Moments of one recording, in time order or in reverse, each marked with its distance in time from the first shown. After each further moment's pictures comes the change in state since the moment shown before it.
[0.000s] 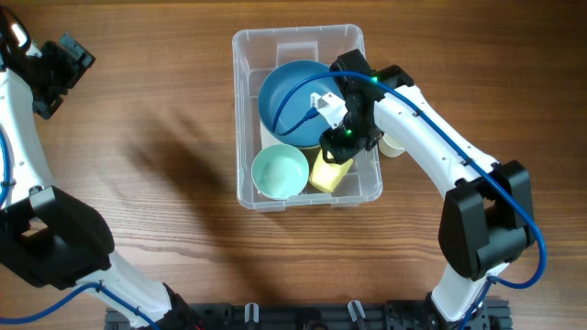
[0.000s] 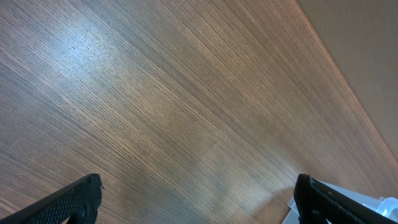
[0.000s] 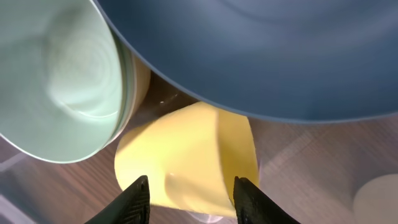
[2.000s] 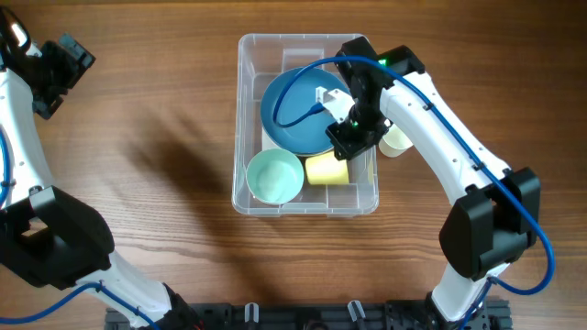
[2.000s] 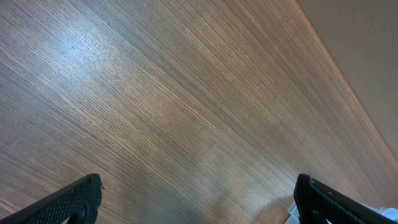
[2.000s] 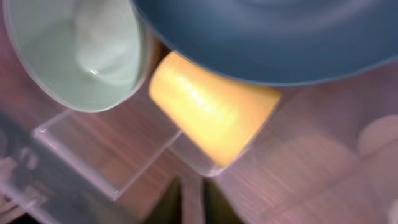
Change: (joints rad) left arm 0.000 0.000 0.000 0.000 0.000 0.000; right arm -0.006 -0.002 0.164 -0.254 0.014 0.036
